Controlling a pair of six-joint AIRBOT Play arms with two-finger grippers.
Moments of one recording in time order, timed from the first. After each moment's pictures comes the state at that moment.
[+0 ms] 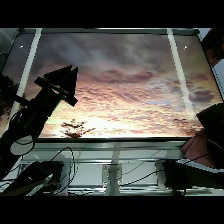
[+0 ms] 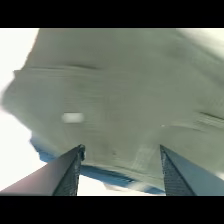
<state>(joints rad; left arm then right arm) -0.60 -0.54 0.67 1.21 0.04 -1.38 -1.33 -1.32 1.76 -1.40 1.62 1.66</state>
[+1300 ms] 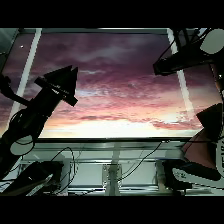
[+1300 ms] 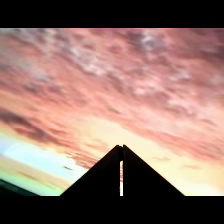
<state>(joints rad) -0.60 -0.54 0.67 1.21 0.04 -1.38 0.20 -1.34 1.75 -1.48 1.49 1.49</state>
